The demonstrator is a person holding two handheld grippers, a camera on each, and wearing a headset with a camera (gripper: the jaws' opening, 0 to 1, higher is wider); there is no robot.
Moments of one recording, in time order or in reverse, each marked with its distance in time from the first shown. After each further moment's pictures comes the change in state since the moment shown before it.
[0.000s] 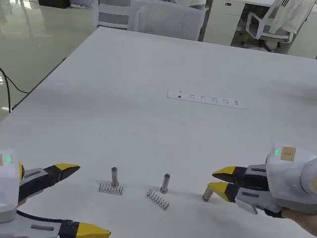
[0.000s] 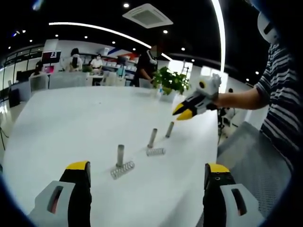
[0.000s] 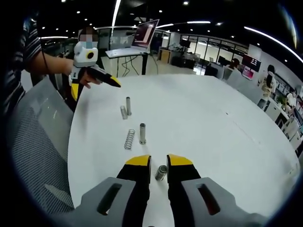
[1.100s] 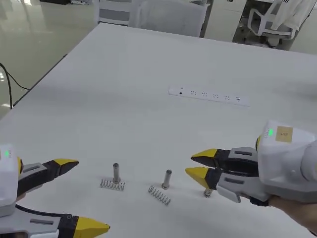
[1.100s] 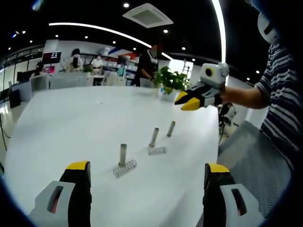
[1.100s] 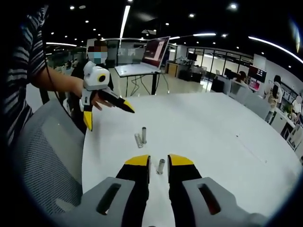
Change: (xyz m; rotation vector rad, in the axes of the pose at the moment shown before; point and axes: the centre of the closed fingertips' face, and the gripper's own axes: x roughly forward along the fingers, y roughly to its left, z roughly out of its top) left arm -0.004 0.004 -0.001 0.008 0.006 0.011; right arm 0.010 0.037 0.065 -0.023 -0.119 0.068
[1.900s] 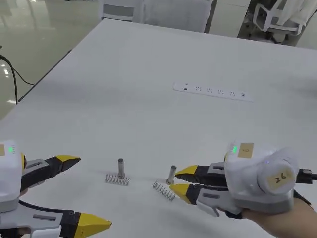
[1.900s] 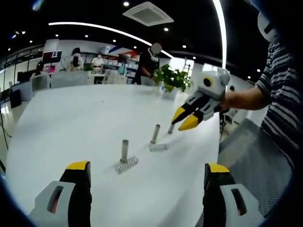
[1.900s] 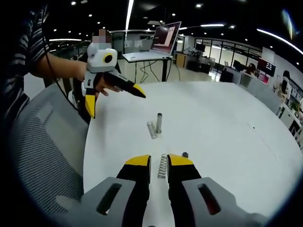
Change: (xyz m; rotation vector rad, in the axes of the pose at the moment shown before) left arm -0.004 0.002 -0.005 0.004 0.017 0.009; right arm 0.042 0.032 -0.033 -0.005 0.096 0.077
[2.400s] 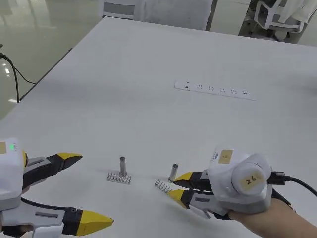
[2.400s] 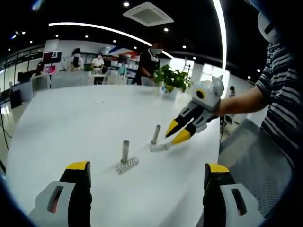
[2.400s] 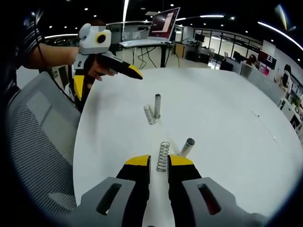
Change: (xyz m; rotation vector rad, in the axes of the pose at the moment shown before) left arm 0.000 0.001 0.001 0.000 -0.004 0.002; right arm 0.024 -0.003 -0.032 0.020 0.091 -0.010
